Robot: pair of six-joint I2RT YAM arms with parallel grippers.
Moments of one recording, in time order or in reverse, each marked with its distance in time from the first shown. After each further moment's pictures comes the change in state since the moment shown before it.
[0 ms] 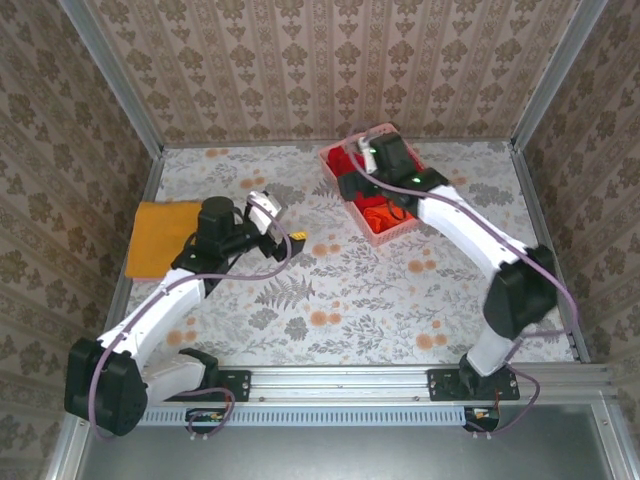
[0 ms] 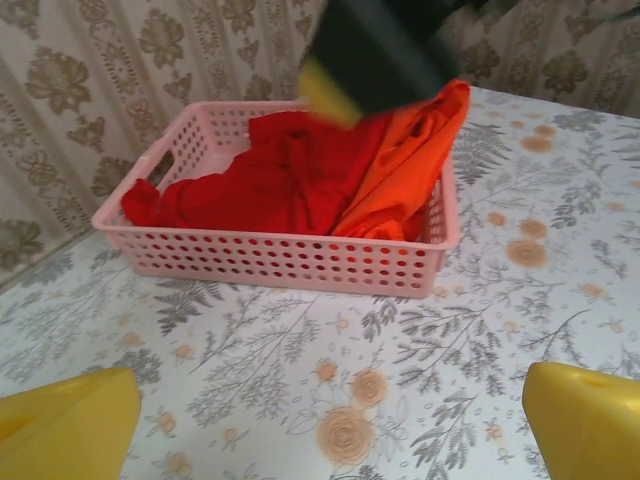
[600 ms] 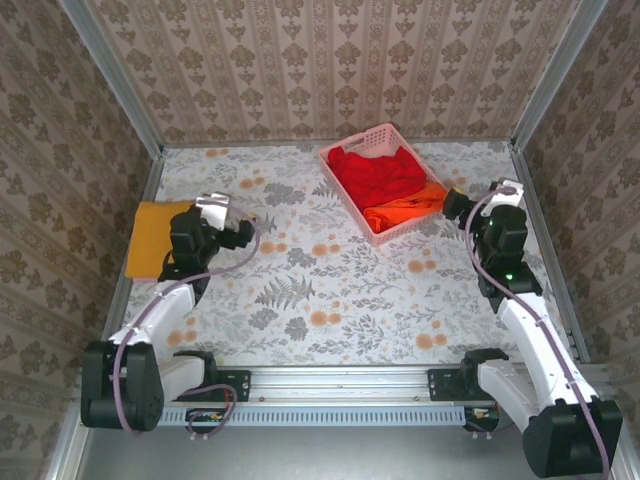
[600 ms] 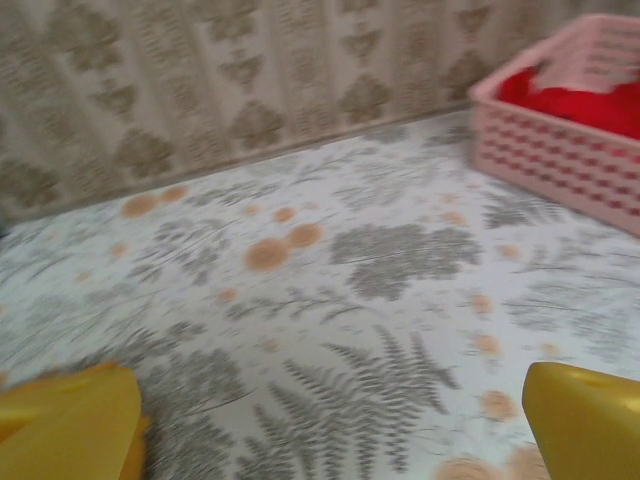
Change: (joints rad) left arm 0.293 -0.009 -0.195 0.220 -0.317 -0.086; right arm -0.461 -0.856 -0.861 0.489 0.056 0.200
